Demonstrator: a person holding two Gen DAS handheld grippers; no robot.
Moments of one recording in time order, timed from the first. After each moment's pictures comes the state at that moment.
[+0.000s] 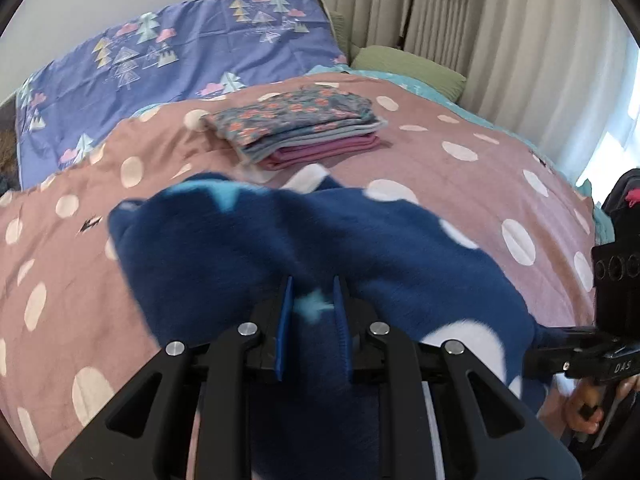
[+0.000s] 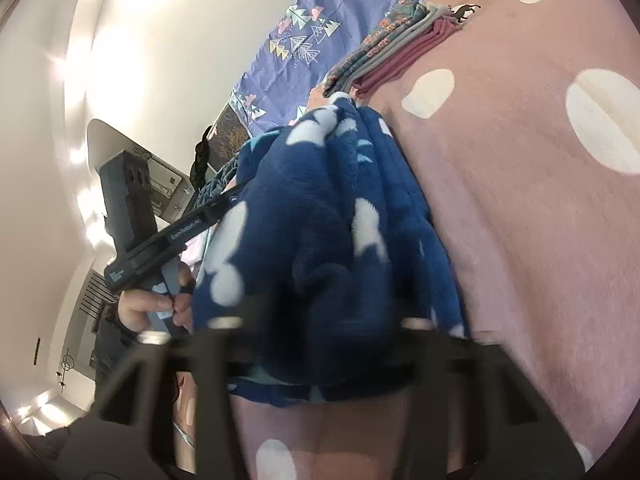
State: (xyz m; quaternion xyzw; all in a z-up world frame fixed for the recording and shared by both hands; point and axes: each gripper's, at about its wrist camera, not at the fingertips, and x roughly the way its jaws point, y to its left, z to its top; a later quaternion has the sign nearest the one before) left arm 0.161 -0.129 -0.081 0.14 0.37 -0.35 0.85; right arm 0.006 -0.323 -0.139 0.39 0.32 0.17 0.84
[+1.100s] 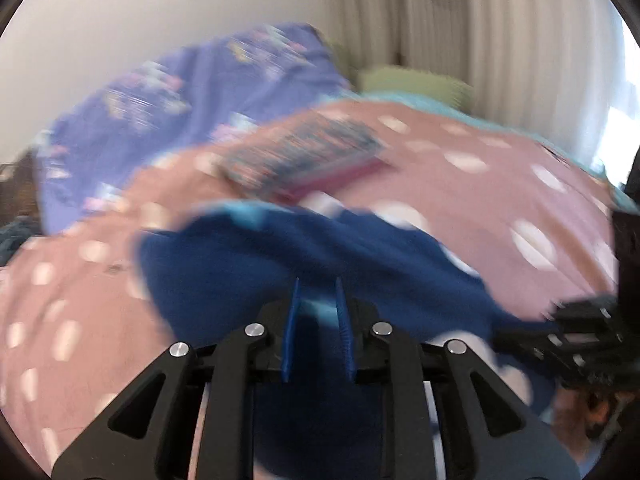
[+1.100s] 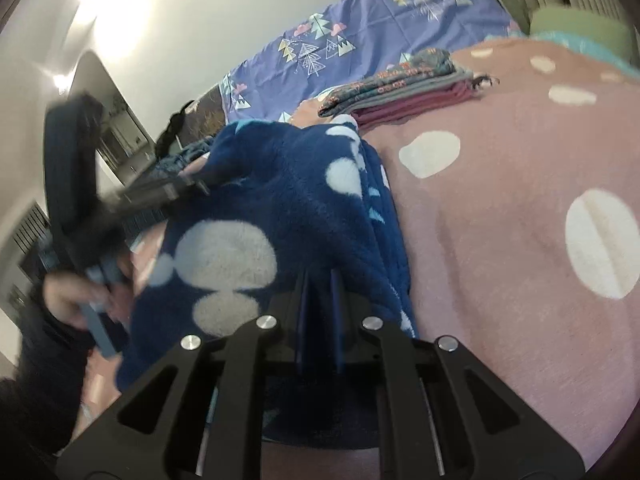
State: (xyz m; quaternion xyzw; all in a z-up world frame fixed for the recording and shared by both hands) left arm 0.142 -0.127 -0.066 0.17 0.27 -0.29 0.90; right arm 0.016 -0.302 -0.137 0.22 0.31 0.11 0.92
